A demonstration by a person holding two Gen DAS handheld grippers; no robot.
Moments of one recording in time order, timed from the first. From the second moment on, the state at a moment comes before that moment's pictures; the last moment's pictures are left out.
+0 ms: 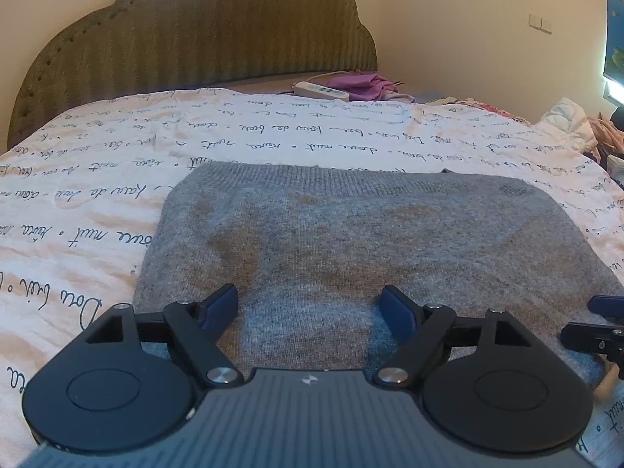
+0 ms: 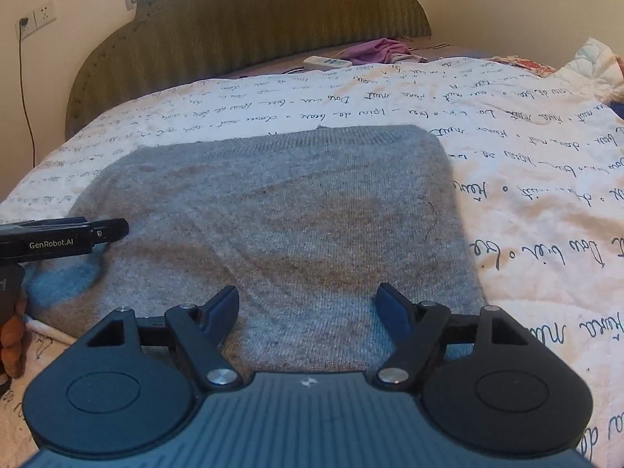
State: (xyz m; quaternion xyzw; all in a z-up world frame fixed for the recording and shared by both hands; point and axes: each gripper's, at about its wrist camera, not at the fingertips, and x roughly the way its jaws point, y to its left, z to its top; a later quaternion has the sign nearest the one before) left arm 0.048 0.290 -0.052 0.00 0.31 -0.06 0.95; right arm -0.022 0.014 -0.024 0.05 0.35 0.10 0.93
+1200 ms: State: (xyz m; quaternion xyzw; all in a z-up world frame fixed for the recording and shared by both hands) left arm -0.033 0.393 -0.056 -0.36 0.34 -0.06 0.87; right arm -0.037 -0.090 -0.034 0.28 0.38 0.08 0.88
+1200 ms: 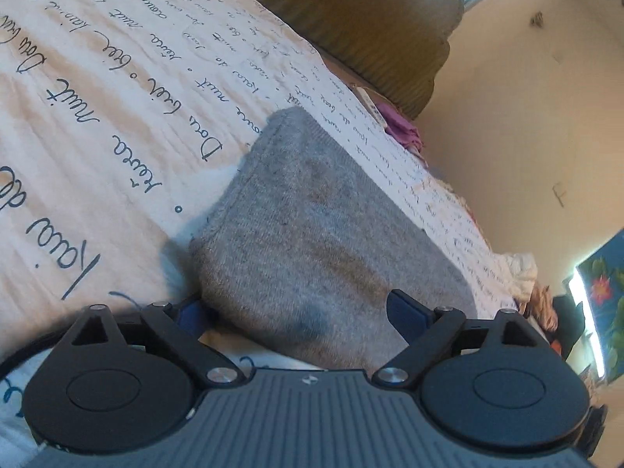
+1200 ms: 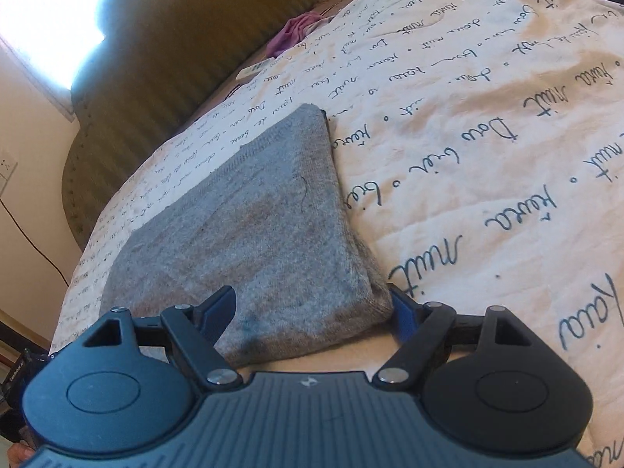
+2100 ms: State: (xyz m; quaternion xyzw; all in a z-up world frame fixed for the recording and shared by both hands) left arm -0.035 0.305 -0.041 -0.05 0.28 -0.04 0.96; right arm 0.112 0.205 0.044 0.00 0.48 0.38 0.79
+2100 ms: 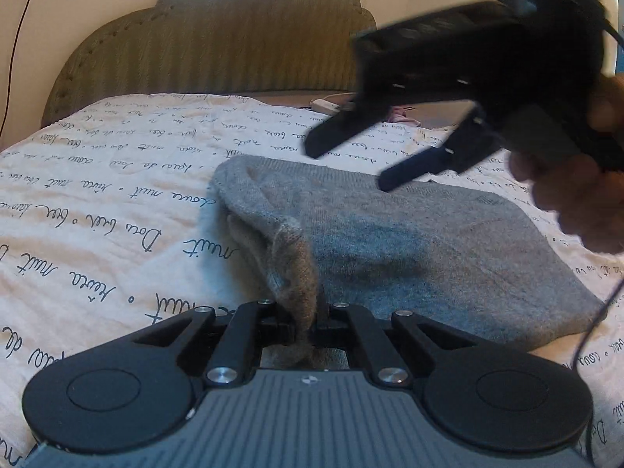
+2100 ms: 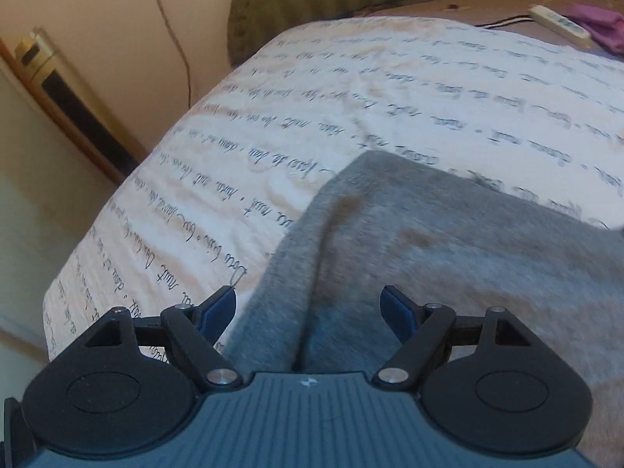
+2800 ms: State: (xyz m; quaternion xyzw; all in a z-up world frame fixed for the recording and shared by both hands) left arm -0.040 0.311 -0.037 -0.07 0.27 -0.07 0.96; right arm 0.174 0.271 0.006 -0.18 0.53 0.33 0.76
